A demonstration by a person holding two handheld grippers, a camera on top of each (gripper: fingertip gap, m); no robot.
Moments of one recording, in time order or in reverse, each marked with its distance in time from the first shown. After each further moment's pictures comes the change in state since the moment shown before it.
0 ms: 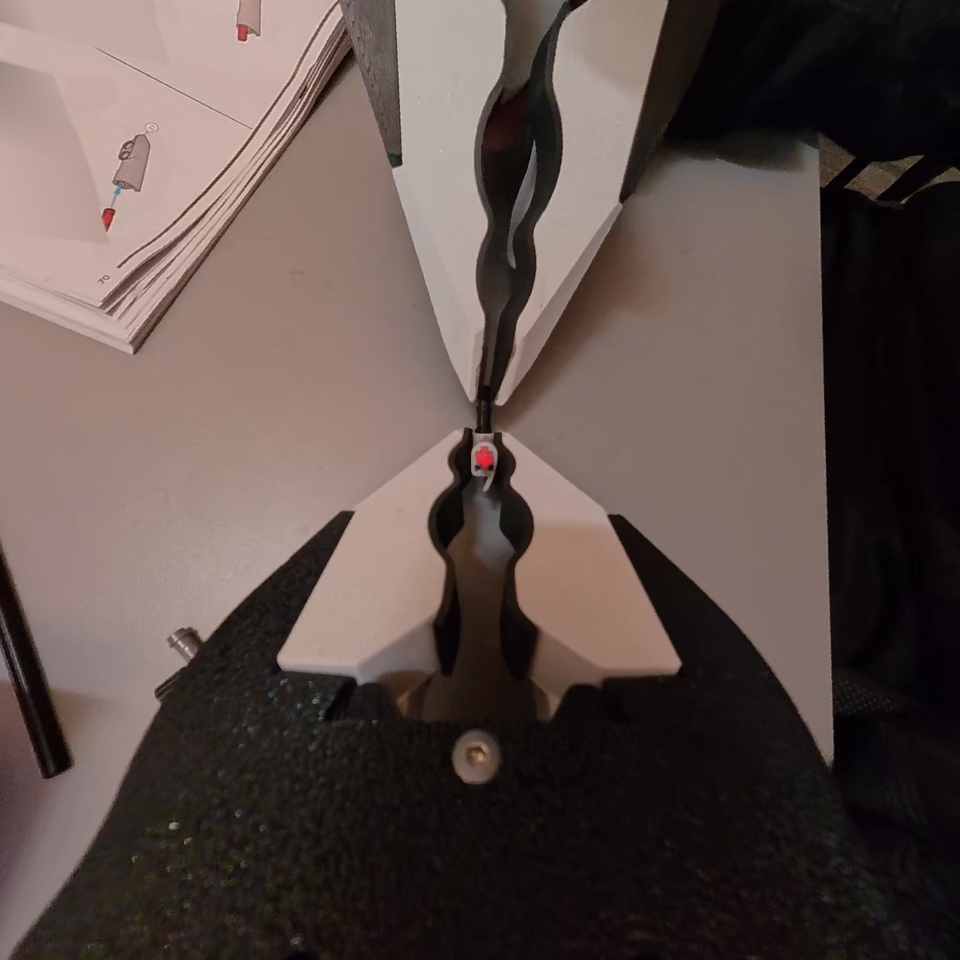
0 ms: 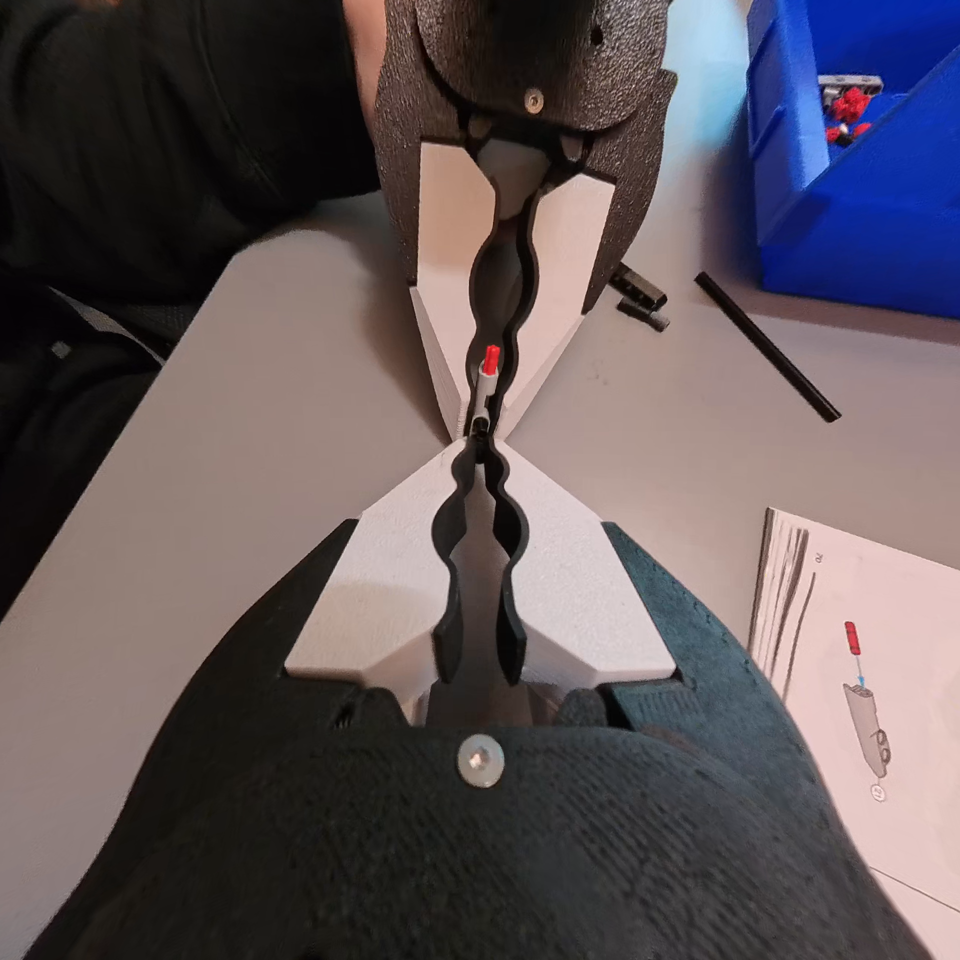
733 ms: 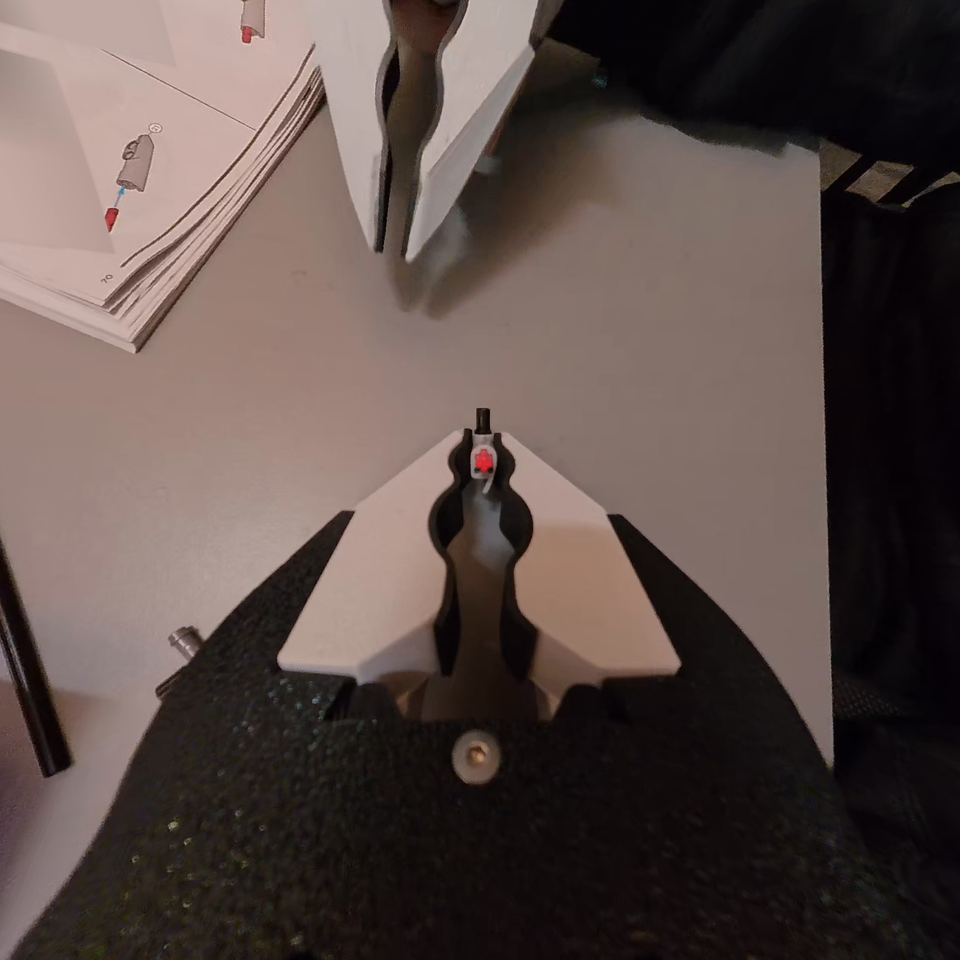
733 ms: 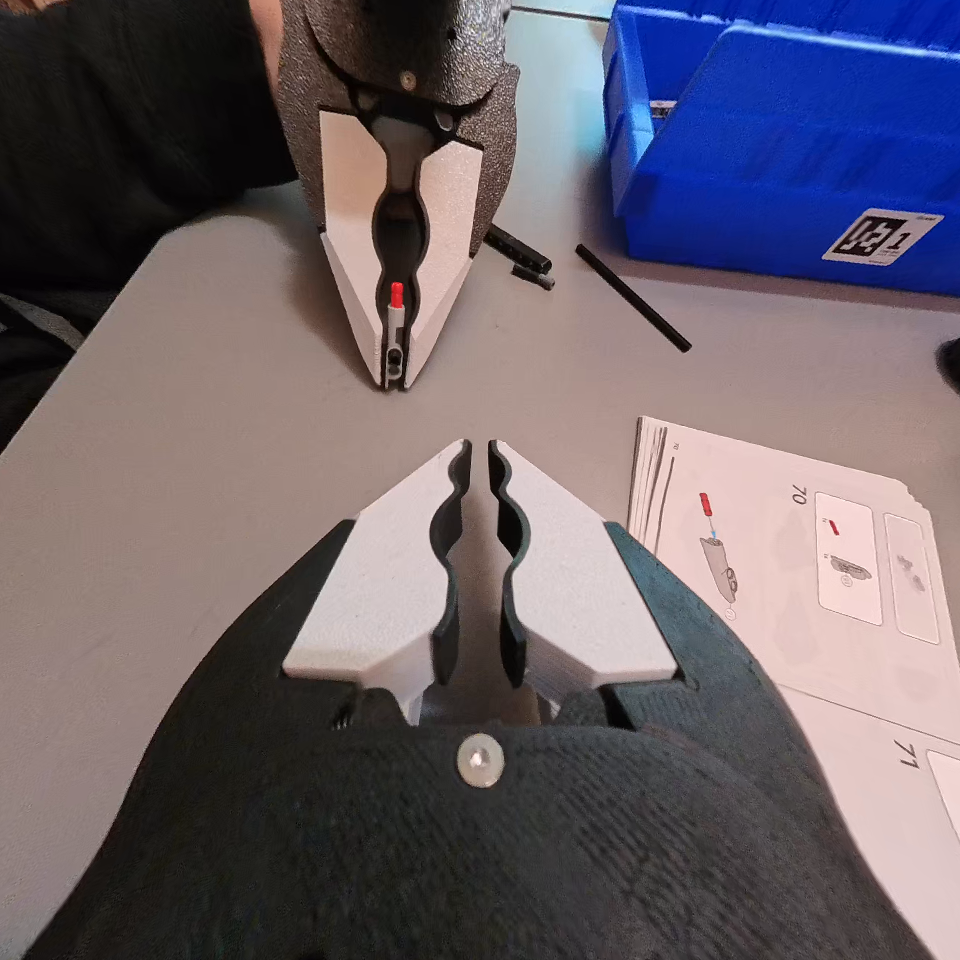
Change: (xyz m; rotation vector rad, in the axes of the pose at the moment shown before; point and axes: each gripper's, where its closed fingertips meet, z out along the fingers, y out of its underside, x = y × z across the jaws) left arm -0.001 0.000 0.000 0.003 -0.002 -0.004; right arm 0.034 0.018 -0.043 0.072 0.128 0.008
